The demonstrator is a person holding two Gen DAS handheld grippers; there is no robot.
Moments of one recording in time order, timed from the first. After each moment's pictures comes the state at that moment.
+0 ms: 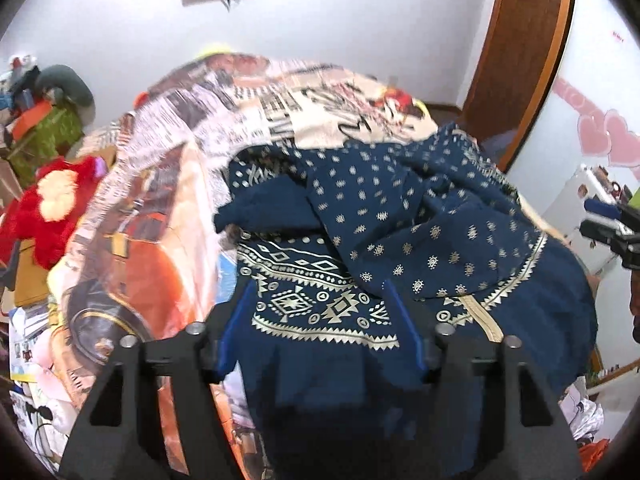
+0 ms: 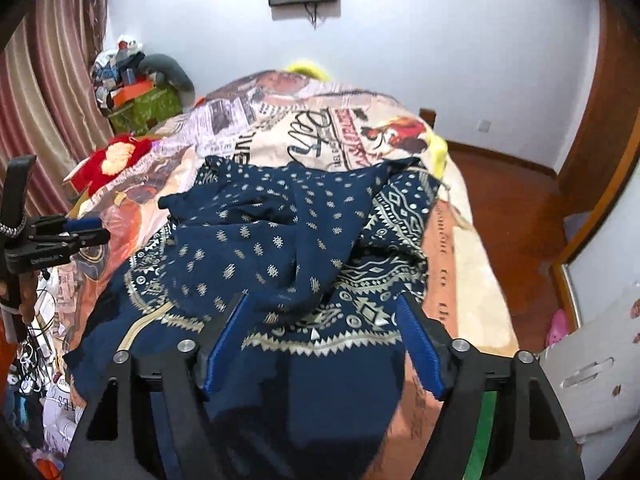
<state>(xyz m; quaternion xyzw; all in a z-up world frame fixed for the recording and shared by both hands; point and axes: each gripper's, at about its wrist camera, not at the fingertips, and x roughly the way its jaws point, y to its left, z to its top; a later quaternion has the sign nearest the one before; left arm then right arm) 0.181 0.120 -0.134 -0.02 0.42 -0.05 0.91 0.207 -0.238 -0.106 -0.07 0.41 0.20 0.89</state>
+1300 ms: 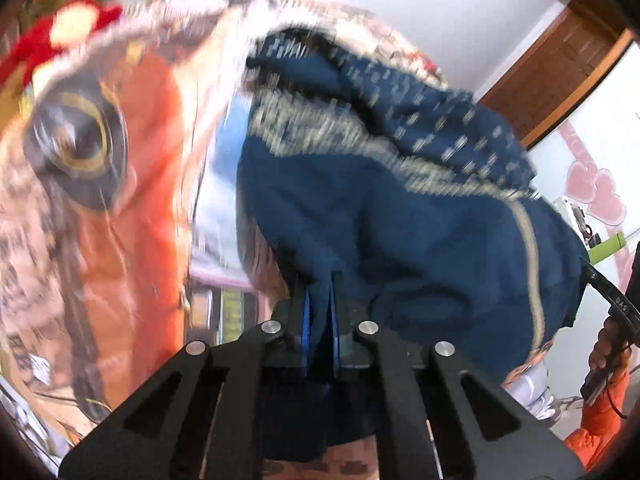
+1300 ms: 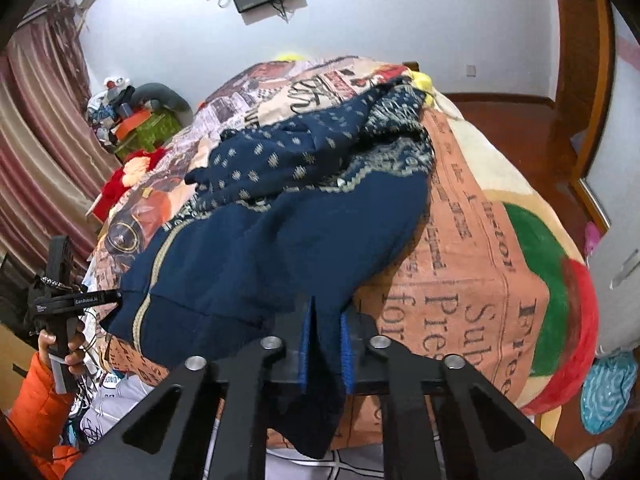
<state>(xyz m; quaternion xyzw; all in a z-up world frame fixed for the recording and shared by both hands) 0.098 0.157 -0.221 -0.18 0.47 -0.06 0.86 0.108 -0.267 -0.156 0.04 0.42 0.20 0.88</state>
